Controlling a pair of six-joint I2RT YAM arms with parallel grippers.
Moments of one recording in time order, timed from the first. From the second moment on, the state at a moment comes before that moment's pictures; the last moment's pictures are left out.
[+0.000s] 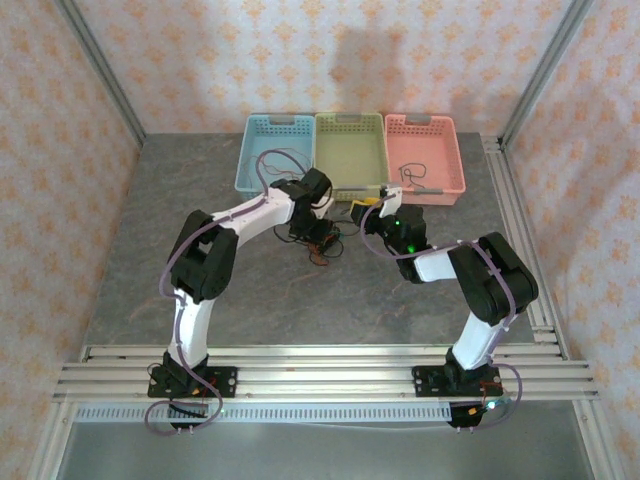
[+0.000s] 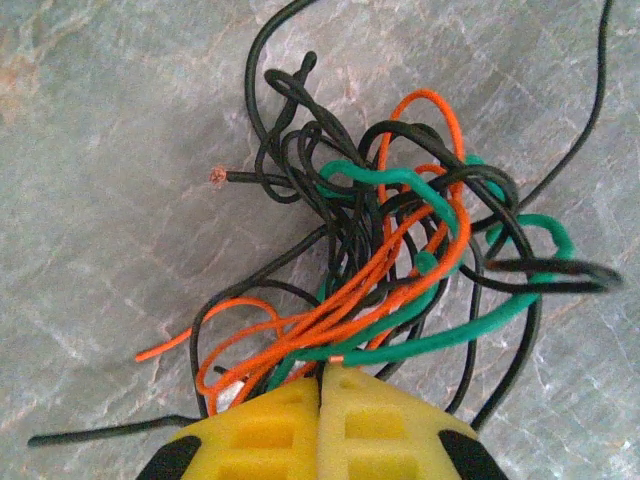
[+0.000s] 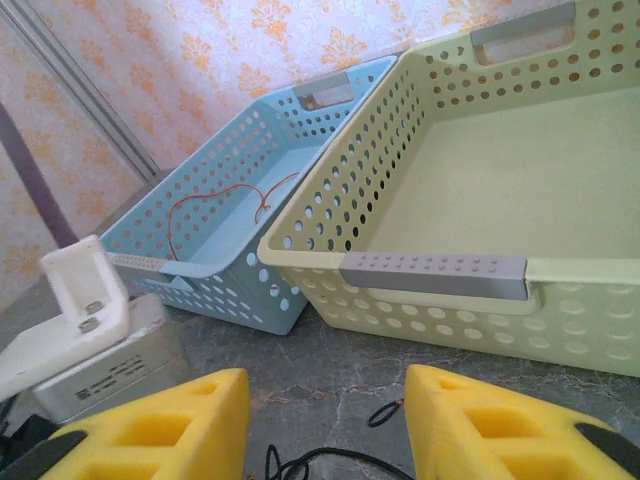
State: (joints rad) left arm -0.54 2.06 1.59 -0.82 0.18 -0.26; right arm 0.40 1.75 0.64 0.94 -0.21 0.37
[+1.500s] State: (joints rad) left arm -0.46 2.01 1.49 -0.75 0.21 -0.38; right arm 0.44 1.75 0.67 0.87 -0.21 0.29
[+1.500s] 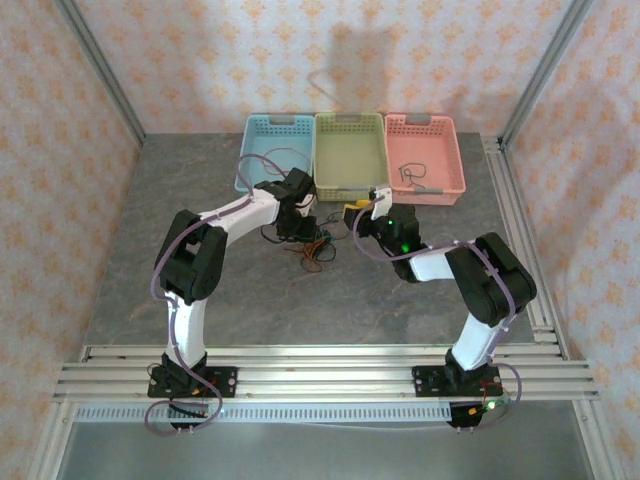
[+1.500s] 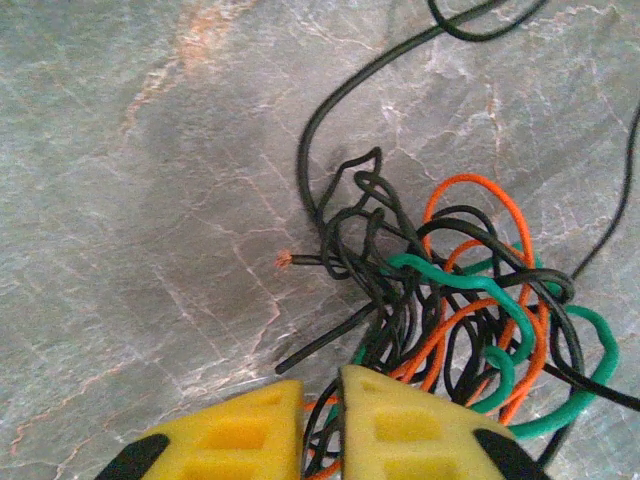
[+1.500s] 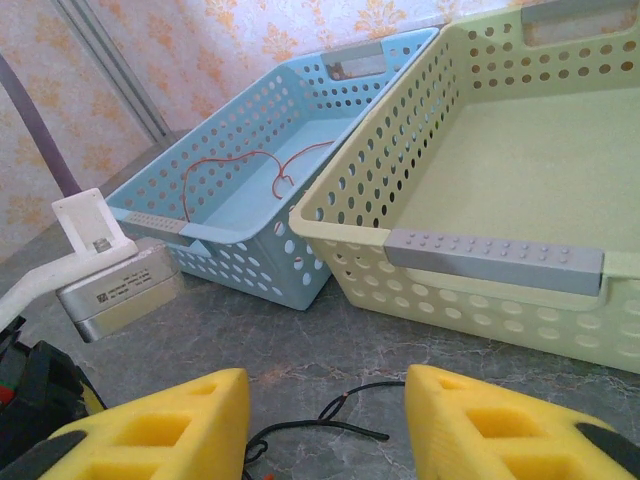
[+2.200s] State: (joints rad) left arm -0.46 1.90 1.41 -0.68 0.23 -0.38; right arm 0.49 1.75 0.71 0.82 -0.39 0.26
